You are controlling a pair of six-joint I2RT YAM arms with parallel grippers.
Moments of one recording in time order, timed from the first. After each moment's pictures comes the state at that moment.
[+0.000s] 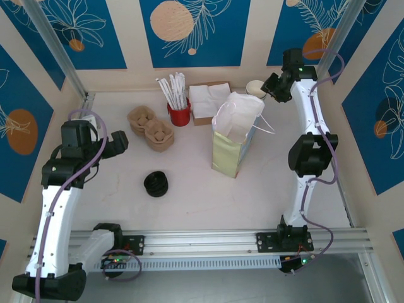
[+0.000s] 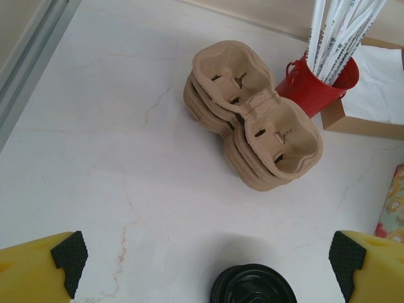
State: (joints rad) left arm -0.07 0.91 1.21 -0.98 -0.01 -0.32; right arm -0.01 2.11 2.25 -1.13 -0.15 0.58
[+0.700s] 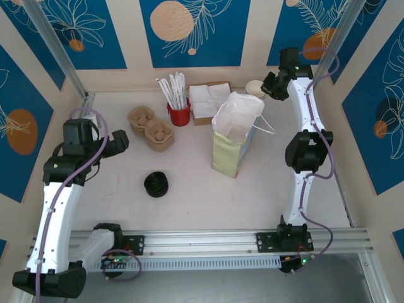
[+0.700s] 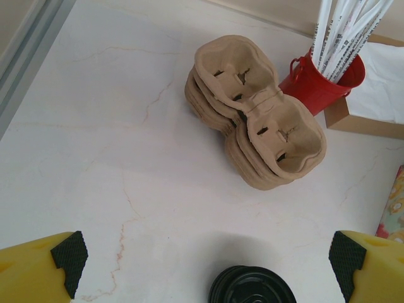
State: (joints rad) left arm -0.07 0.93 1.21 -0.98 -0.01 -0.33; right arm 0.01 2.19 2.35 -1.15 -0.15 0.58
